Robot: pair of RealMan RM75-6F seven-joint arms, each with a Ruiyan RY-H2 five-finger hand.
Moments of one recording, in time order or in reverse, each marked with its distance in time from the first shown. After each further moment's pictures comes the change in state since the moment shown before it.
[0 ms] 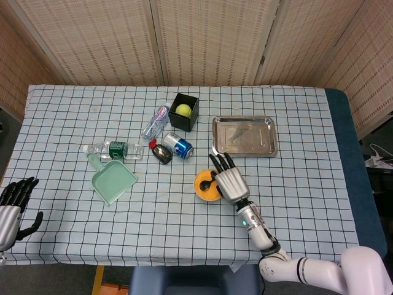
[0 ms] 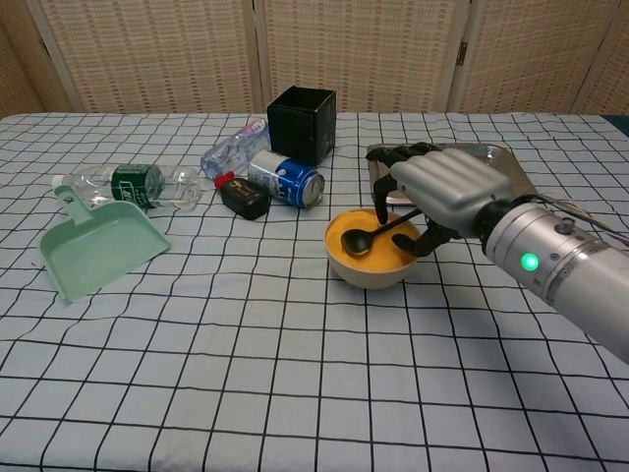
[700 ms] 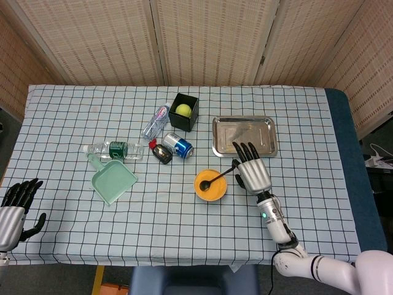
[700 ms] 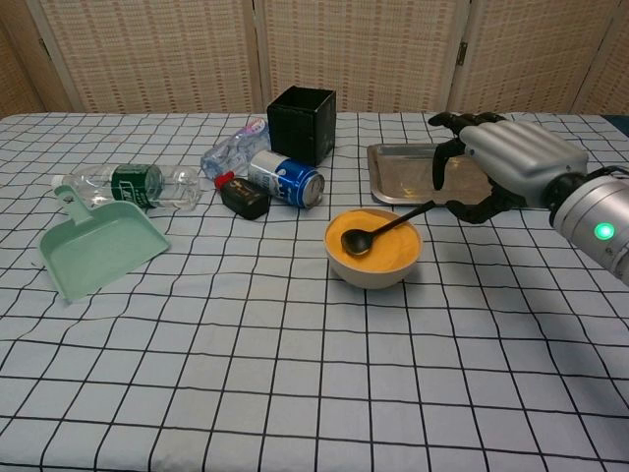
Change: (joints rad) left arm -0.004 -0.009 0.007 -0.004 0.003 -0.015 0.033; right arm -0.051 0.067 0.005 0.099 -0.058 0.059 0.211
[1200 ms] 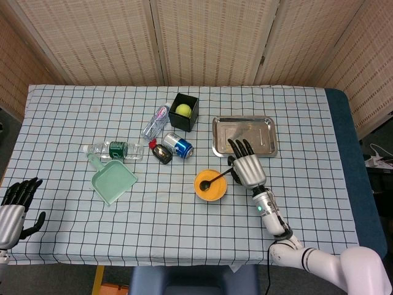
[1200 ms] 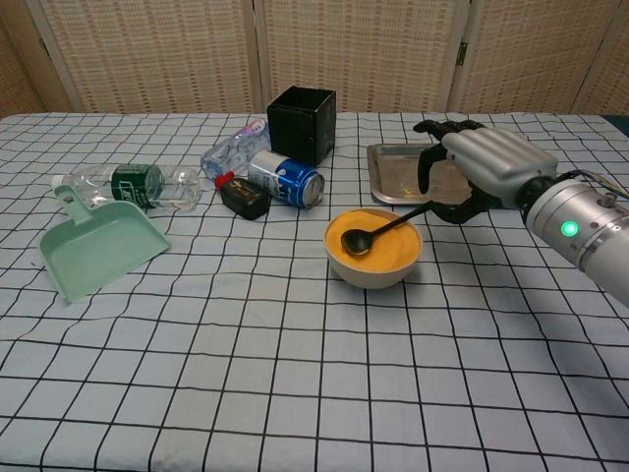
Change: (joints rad) left arm -0.010 -0.006 -0.007 0.014 -0.022 -0.024 -0.003; right arm 0.061 -0.081 0.024 0.190 -0.027 -0.080 0.123
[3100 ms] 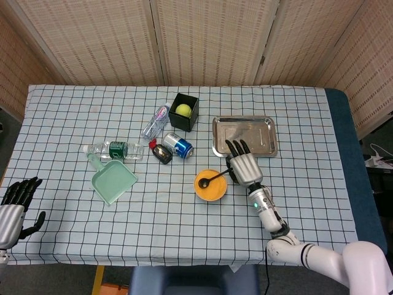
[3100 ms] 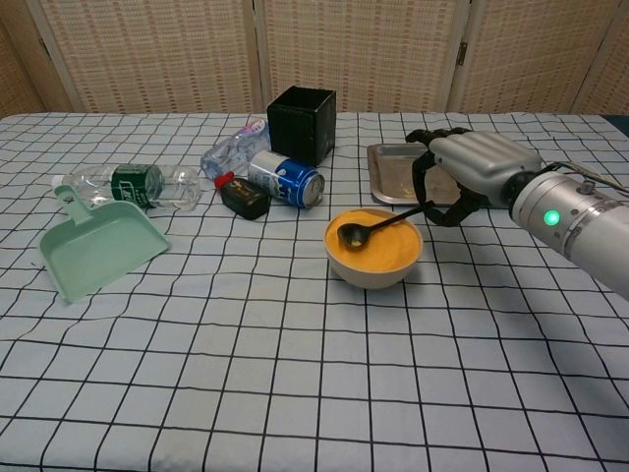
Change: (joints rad) left arm -0.001 -0.001 0.001 0.012 0.012 0.011 -0.025; right arm 0.038 0.039 0.014 -0.088 0.123 -0.079 -0.126
